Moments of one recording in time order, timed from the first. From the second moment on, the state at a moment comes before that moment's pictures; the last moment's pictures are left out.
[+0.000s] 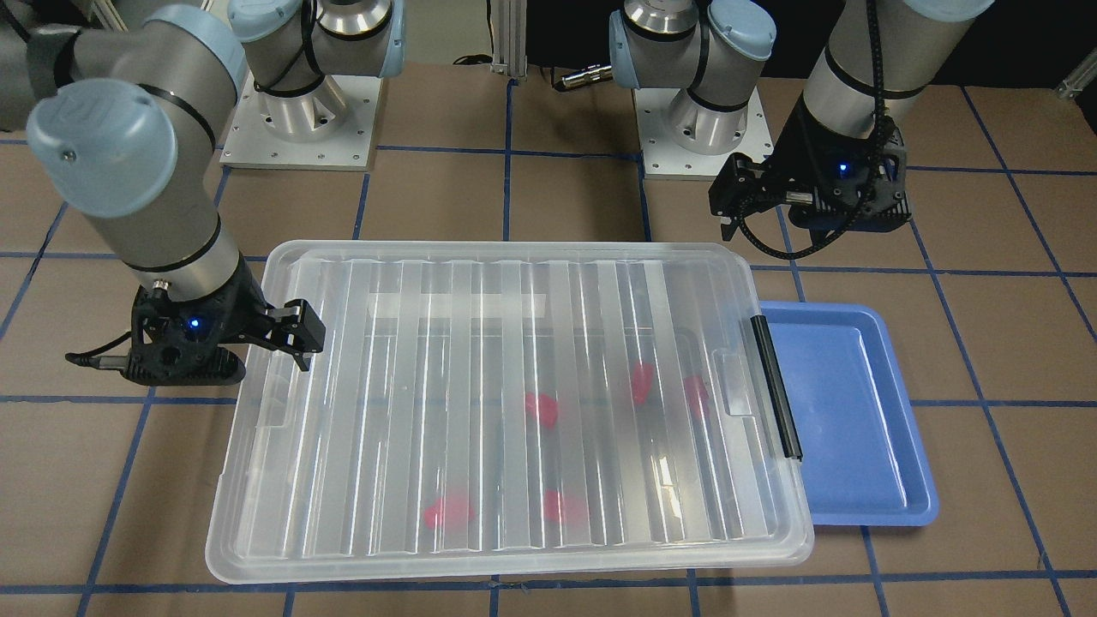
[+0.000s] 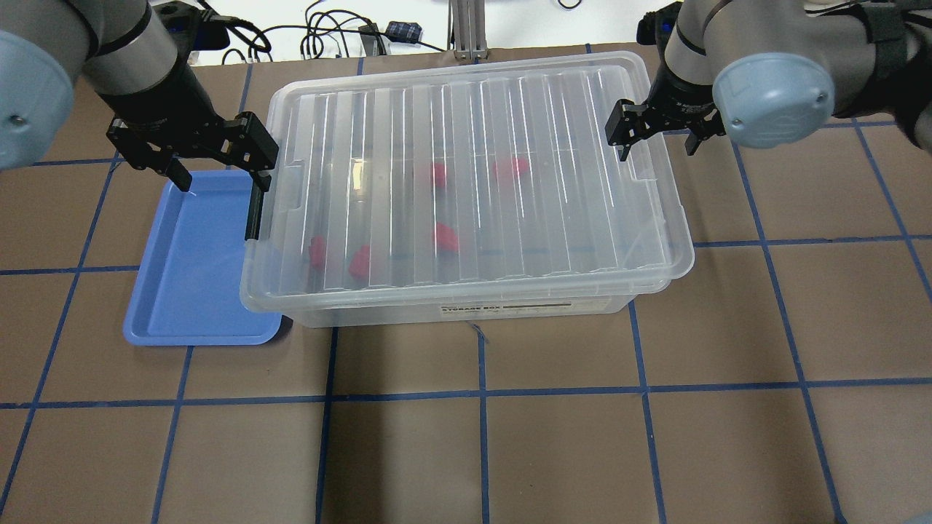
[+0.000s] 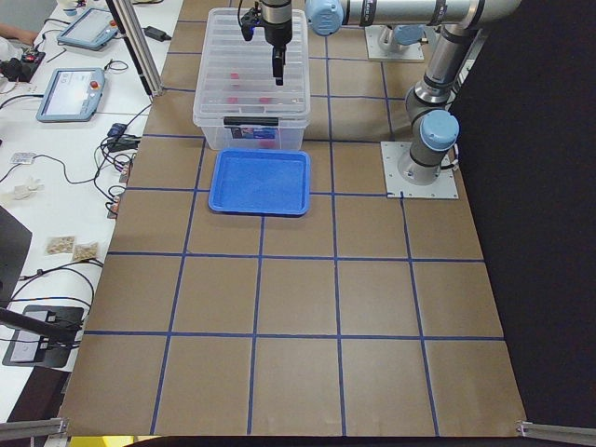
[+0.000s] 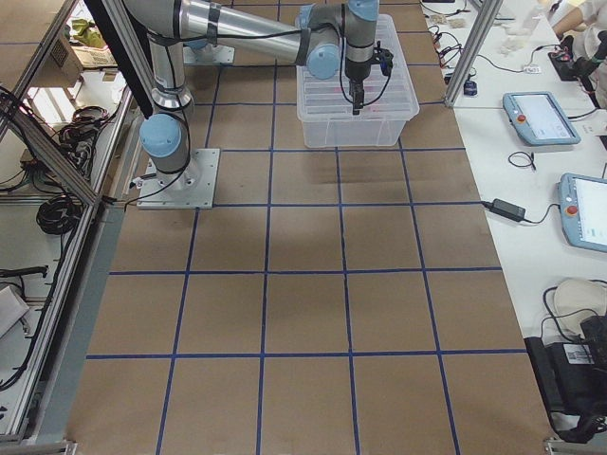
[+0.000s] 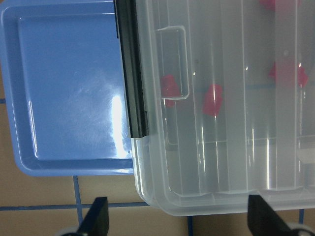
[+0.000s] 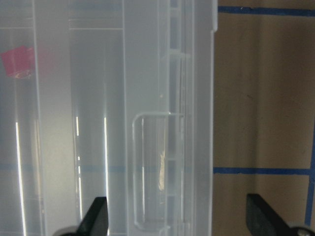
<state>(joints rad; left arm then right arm) -1.52 -1.59 -1.57 -1.59 1.60 0.10 1.56 -1.32 1.61 -1.93 -1.58 -0.05</state>
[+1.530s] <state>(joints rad) -1.52 -1.57 -1.57 -1.59 1.60 0.10 1.39 -1.29 1.61 -1.96 -1.58 -0.28</state>
